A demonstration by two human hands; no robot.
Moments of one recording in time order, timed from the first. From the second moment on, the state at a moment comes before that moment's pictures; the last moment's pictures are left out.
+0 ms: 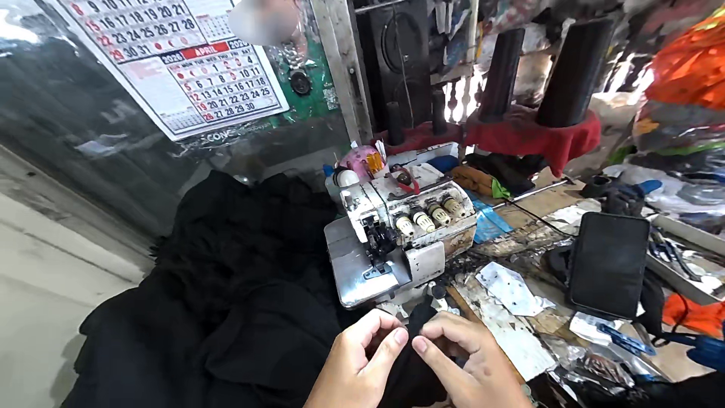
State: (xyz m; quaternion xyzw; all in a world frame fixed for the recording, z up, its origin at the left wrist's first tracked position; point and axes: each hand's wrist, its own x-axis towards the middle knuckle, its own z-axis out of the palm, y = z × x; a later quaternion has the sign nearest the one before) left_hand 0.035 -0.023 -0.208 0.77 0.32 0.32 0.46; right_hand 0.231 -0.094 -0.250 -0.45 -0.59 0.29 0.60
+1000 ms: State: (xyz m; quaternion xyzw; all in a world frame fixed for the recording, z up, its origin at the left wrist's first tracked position) left_hand 0.030 -0.032 -0.204 0.83 0.33 0.28 0.35; right_hand 0.225 -0.100 -0.272 -0.38 -0.53 0.27 0.71
